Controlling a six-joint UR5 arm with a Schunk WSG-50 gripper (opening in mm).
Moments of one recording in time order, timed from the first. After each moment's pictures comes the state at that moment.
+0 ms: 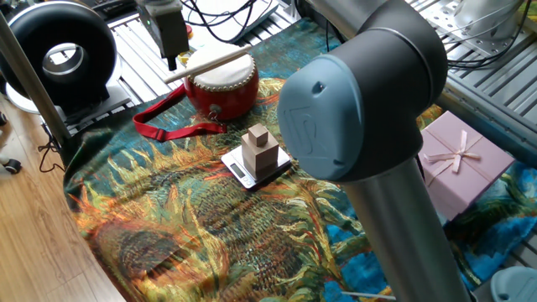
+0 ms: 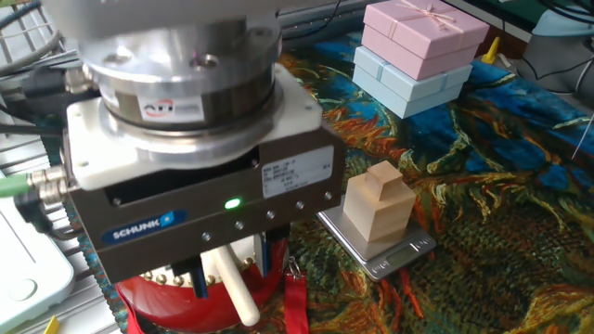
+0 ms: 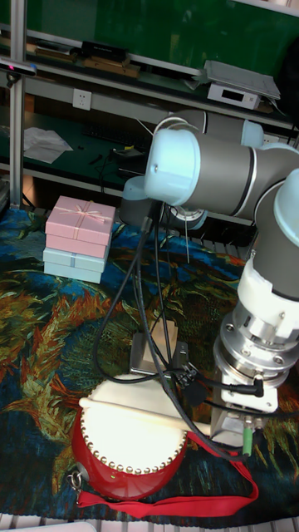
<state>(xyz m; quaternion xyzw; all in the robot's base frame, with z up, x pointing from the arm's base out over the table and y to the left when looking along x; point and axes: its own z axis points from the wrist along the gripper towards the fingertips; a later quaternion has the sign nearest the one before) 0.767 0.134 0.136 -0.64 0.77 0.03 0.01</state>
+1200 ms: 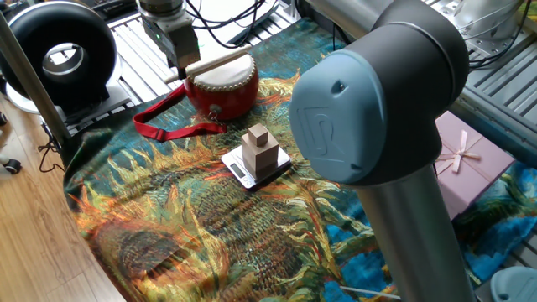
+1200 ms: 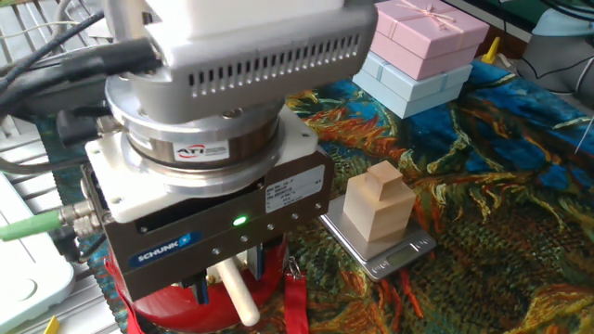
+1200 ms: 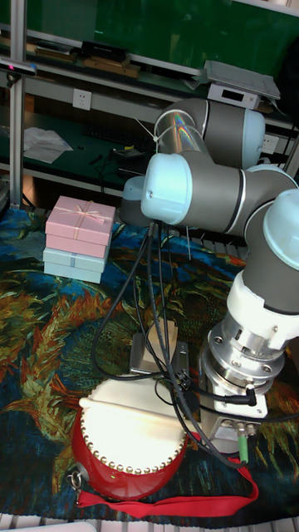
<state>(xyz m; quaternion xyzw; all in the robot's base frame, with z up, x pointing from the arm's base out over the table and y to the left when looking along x) 0.763 0.120 0.111 -0.68 0.73 0.01 0.01</state>
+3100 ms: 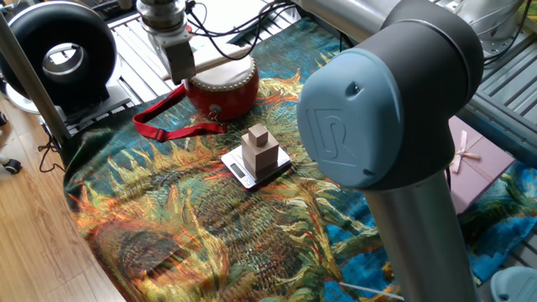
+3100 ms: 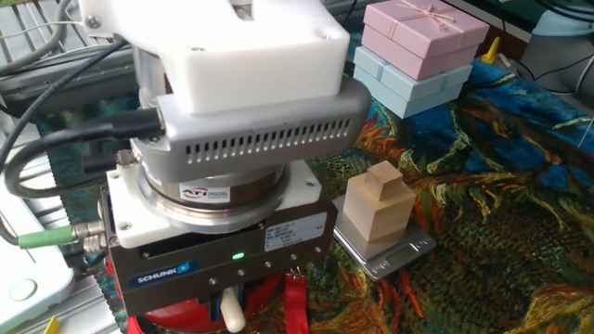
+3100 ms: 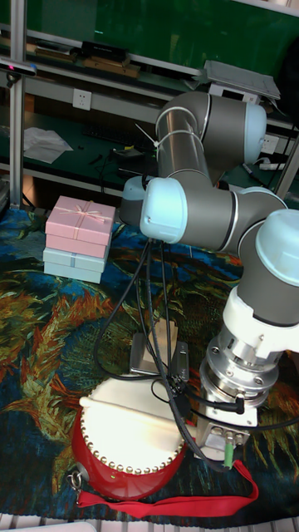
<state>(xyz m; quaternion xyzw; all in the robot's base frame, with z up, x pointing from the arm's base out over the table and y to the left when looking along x) 0.771 0.124 0.086 -0.63 0.78 -0.01 0.02</state>
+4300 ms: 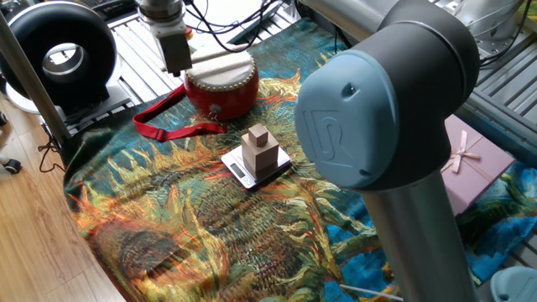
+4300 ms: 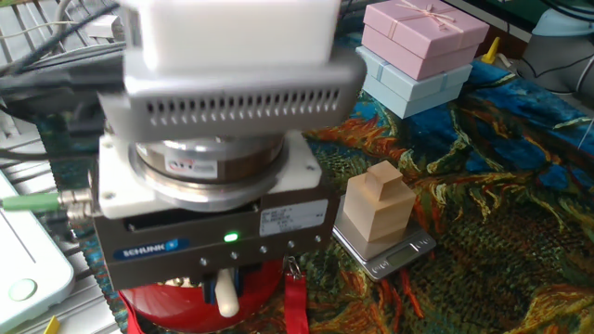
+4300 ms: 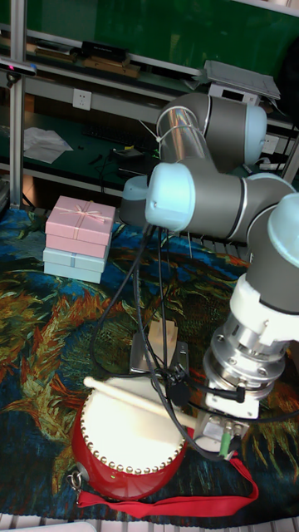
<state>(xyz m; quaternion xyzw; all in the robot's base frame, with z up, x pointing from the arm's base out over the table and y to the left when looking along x) 0.772 0.121 0.114 -0.59 0.81 -0.02 0.01</state>
